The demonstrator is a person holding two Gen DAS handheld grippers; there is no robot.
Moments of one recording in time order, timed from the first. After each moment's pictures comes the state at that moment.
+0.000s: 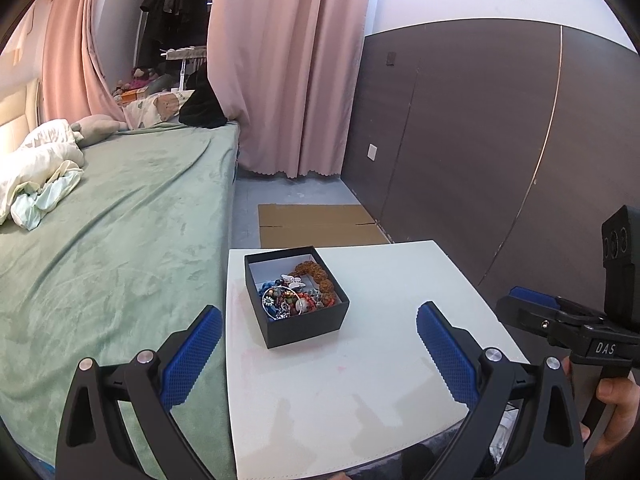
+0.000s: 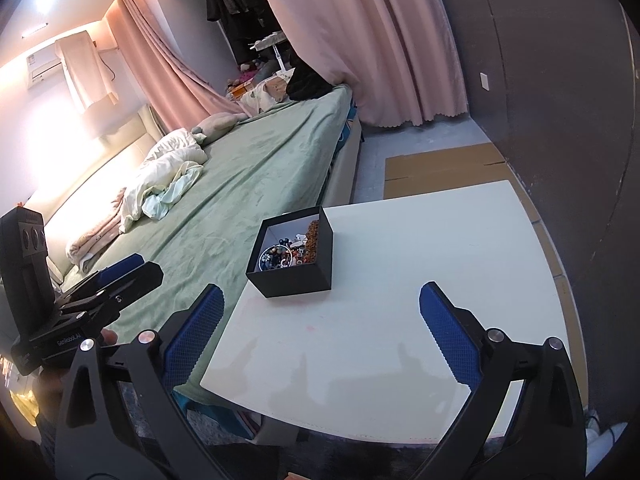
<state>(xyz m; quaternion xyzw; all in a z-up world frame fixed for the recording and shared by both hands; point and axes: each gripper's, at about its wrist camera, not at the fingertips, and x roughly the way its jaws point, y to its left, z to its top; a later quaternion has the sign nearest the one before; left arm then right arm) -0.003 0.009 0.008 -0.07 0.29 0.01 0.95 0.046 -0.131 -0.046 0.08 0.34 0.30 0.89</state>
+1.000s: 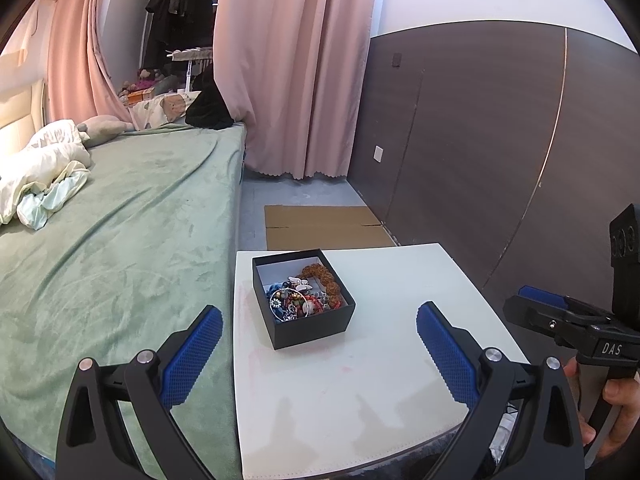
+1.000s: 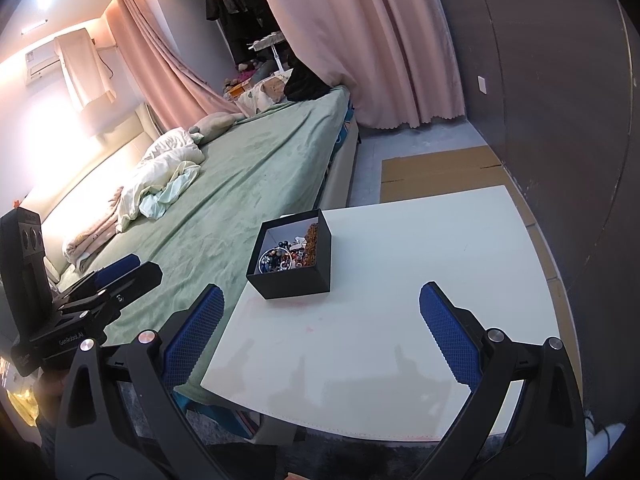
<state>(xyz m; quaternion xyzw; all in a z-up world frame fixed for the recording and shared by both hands) -0.007 0.015 0.013 -0.07 0.29 0.02 0.96 0.043 -0.136 -0.037 0.07 0.34 0.29 0.89</state>
